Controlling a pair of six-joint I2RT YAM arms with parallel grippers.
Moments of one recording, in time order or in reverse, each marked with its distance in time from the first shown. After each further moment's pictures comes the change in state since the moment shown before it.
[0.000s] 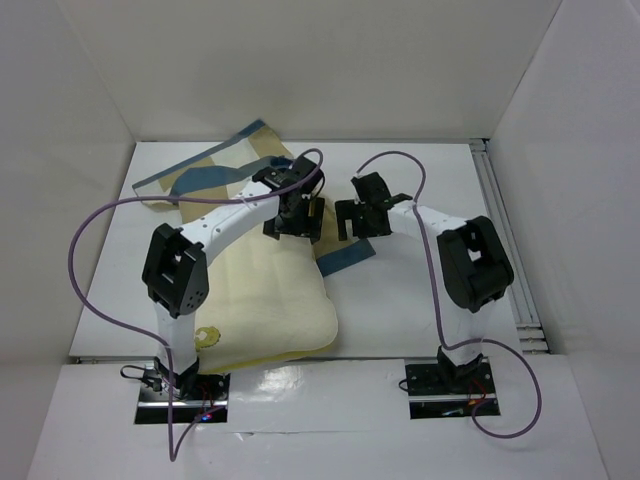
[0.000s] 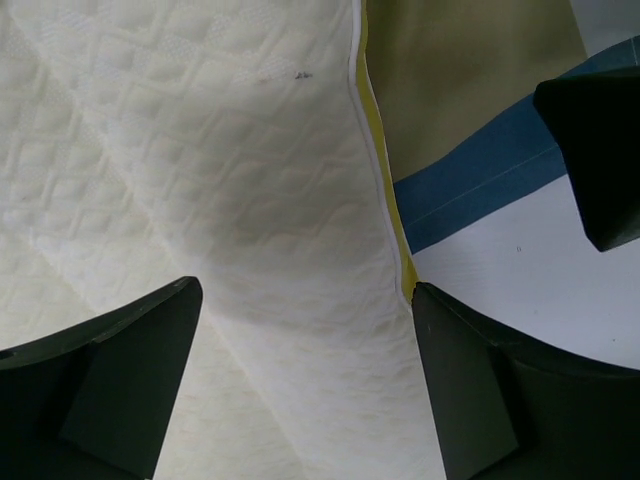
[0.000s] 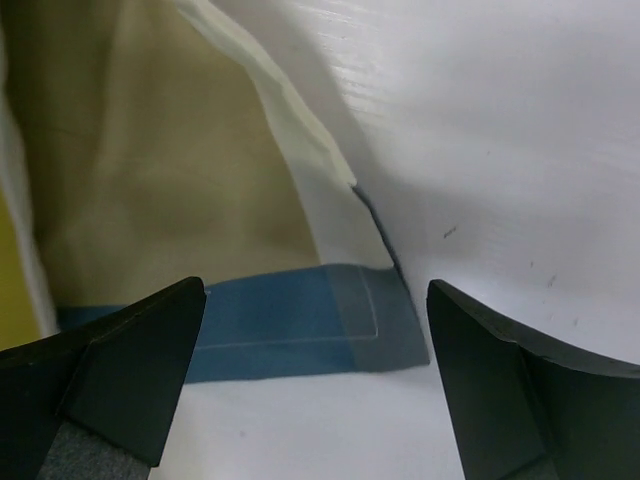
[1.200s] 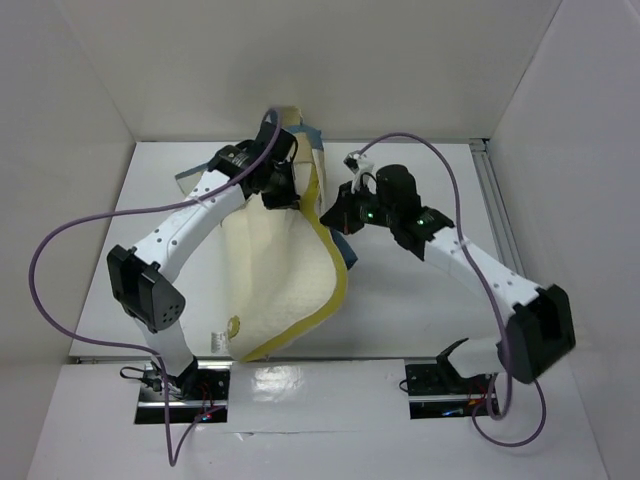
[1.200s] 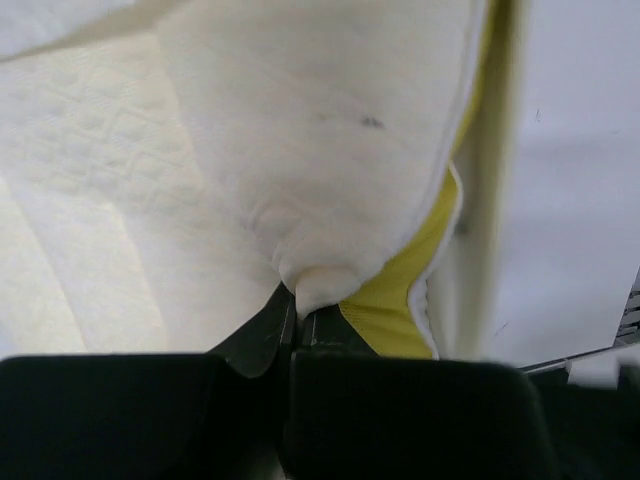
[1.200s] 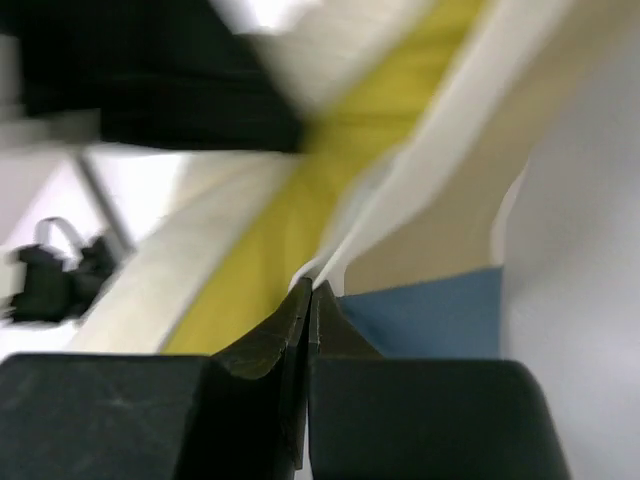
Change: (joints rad) left arm 0.078 -0.153 0.128 0.010 0.100 -0.131; right arm 0.063 -0.381 -0.098 0.216 -0.463 0.000
